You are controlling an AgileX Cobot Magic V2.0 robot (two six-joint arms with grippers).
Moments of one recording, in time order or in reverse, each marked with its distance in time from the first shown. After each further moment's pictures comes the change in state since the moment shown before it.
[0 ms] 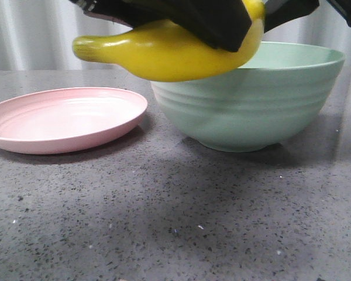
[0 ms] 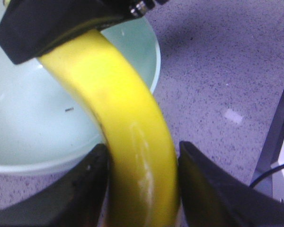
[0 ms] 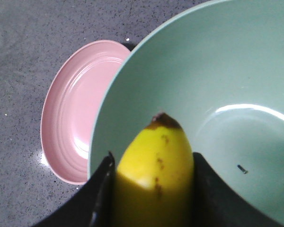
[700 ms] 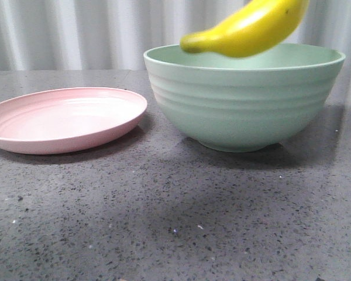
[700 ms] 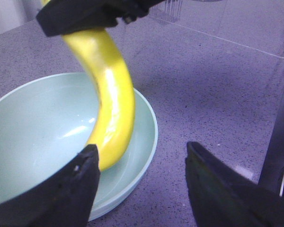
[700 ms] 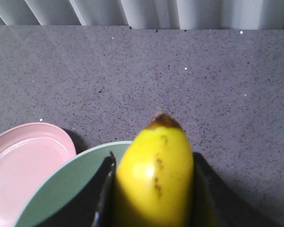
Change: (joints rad) left arm 0.000 -0.117 -0.006 0.026 -0.101 0.004; right arm -0.064 -0.013 -0.110 -0.409 -0.124 -0.008
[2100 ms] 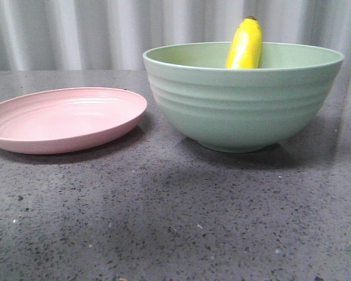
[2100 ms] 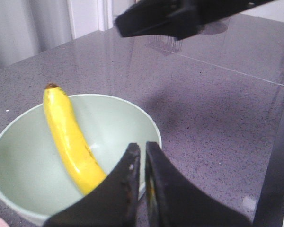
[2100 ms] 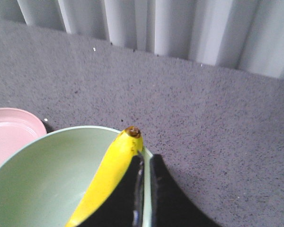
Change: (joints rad) left arm 0.000 -0.135 0.145 0.002 -0.162 0.000; right arm 0.000 -0.306 0.189 -0.218 -0.033 -0.002
